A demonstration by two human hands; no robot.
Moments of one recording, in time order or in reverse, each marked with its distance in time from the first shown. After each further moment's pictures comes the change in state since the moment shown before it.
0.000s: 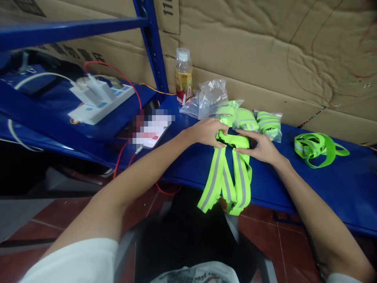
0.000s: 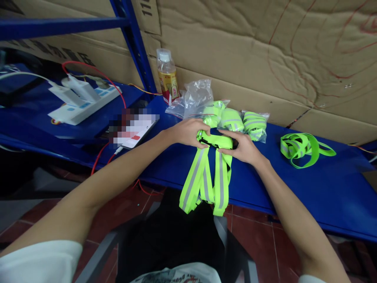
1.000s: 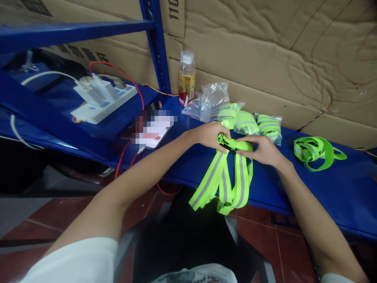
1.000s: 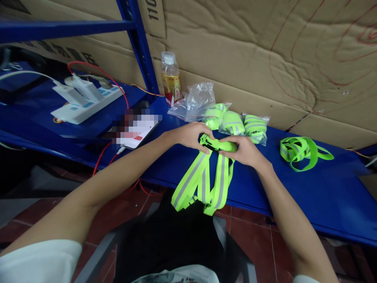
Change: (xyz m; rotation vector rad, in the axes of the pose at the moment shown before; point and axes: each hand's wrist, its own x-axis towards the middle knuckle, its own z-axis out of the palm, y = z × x) left_hand 0.000 -0.001 -0.001 -0.180 -0.078 0.044; right_hand 0.005 -0.024 -0.014 0.007 -0.135 0.130
